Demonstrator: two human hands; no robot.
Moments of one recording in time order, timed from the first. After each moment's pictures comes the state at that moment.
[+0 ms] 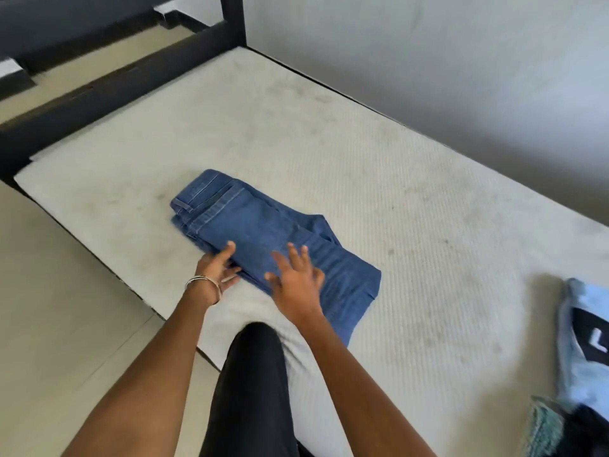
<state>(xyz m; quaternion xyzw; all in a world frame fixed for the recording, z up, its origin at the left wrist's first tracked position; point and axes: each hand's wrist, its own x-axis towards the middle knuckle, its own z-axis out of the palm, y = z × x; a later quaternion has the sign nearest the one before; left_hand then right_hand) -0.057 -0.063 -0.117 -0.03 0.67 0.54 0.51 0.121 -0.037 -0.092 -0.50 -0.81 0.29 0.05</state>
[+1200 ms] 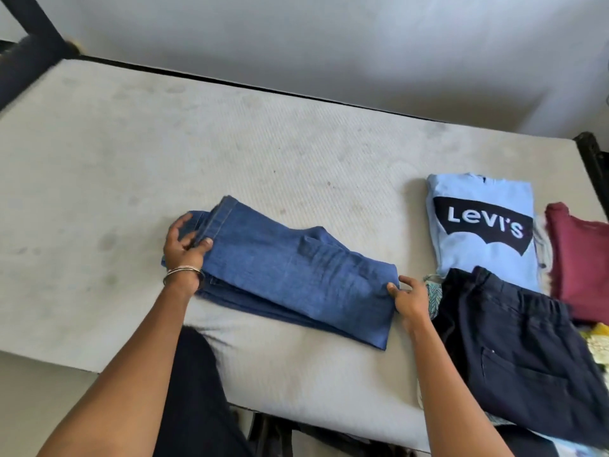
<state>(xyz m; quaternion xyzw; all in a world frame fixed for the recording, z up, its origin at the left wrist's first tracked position) 0.096 -0.007 -0.097 0.30 0.70 0.50 0.42 0.514 -0.074 -0.151 -0.81 -0.24 0.42 0.33</state>
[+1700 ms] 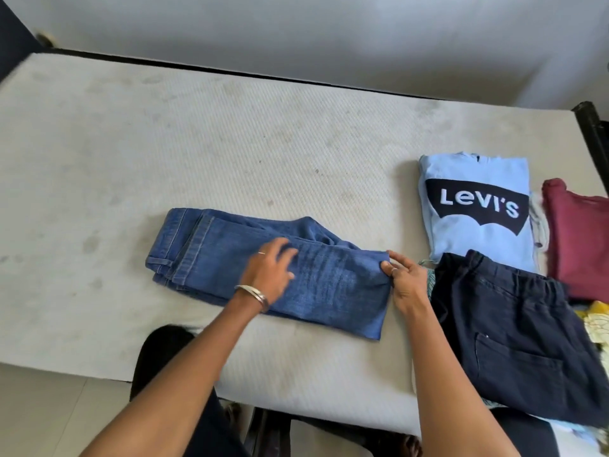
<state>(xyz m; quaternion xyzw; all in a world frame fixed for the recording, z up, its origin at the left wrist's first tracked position) 0.229 -0.031 -0.120 0.82 0.56 0.08 0.10 0.519 -0.061 -0.144 -0.67 -0.11 0.52 0.52</state>
